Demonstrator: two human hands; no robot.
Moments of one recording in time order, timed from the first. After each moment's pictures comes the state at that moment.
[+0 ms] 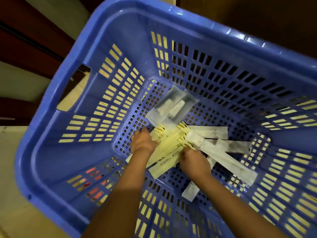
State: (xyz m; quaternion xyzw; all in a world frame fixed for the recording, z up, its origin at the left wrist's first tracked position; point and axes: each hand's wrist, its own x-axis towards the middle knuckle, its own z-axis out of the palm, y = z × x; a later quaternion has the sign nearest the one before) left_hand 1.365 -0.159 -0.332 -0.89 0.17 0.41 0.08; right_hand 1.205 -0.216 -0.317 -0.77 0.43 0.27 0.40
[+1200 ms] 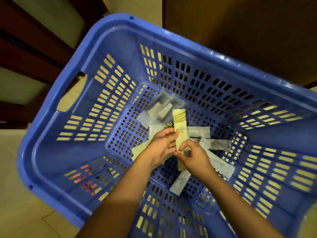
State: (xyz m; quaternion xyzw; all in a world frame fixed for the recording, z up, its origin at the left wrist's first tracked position) left_hand 1.294 -0.201 -0.273 -0.57 -0.10 0.65 -0.48; right_hand 1.172 -0.243 -0.260 -0.68 0.47 0.08 0.55
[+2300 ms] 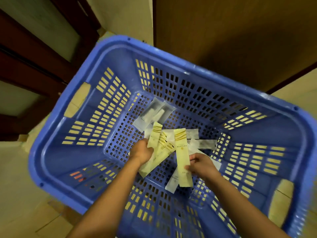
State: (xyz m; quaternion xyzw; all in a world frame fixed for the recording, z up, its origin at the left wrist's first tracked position) left_hand 1.321 -0.163 -0.263 -0.85 0.22 0.48 -0.07; right_hand 1.132 -0.244 -0.249 -0.45 0.61 0.14 0.64
